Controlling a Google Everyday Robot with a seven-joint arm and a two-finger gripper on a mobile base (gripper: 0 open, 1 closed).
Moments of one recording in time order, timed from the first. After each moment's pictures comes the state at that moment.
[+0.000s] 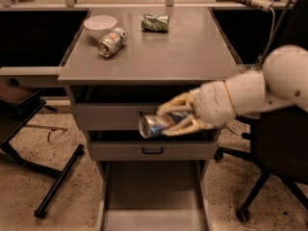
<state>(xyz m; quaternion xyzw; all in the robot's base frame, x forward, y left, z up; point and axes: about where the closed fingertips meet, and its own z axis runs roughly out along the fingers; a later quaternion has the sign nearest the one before) 0.467 -0.050 0.844 -0.75 0.44 0.20 0.45</state>
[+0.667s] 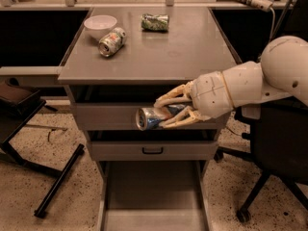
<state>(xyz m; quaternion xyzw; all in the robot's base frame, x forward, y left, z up) 0.481 -0.038 0.866 -0.75 0.42 0.20 0.46</state>
